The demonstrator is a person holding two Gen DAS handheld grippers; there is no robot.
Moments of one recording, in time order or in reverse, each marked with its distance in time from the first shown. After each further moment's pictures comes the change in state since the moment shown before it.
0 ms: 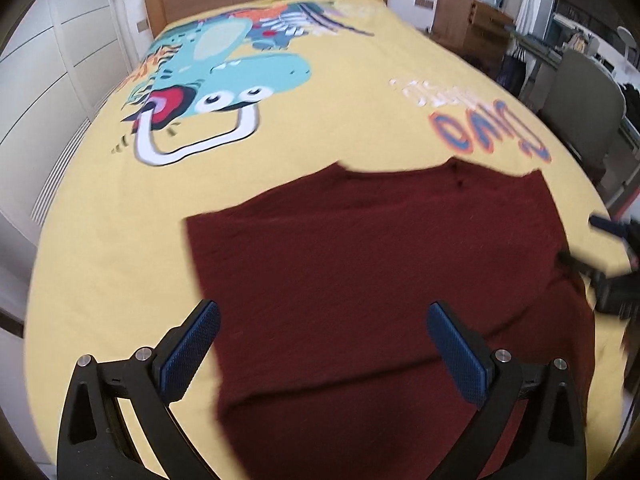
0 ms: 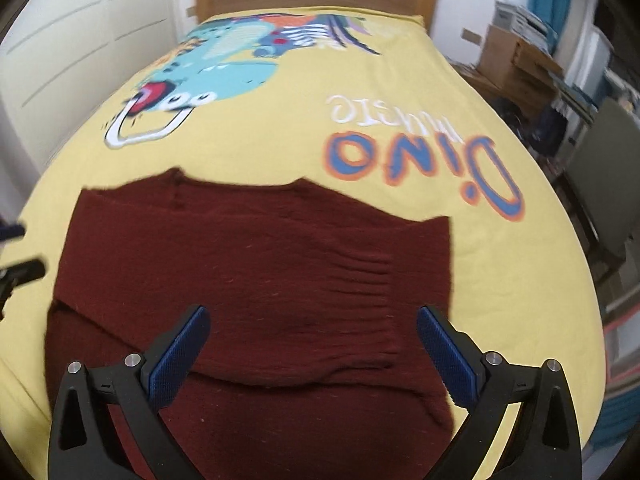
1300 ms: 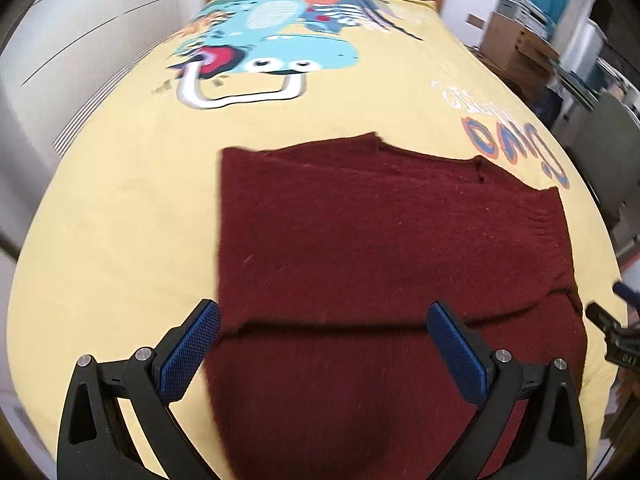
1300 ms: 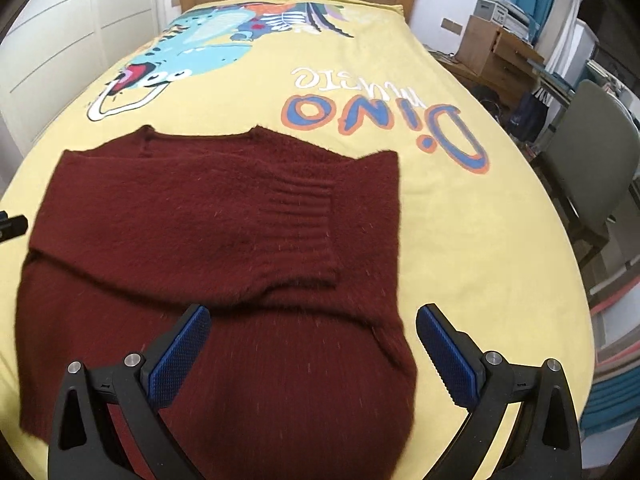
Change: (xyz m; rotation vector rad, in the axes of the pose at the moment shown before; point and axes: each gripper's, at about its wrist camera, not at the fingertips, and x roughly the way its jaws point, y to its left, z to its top) left arm -0.035 0.043 -0.049 -0.203 0.039 0.050; right arm -0.016 -0.051 -0.064 0.037 0.036 -0.049
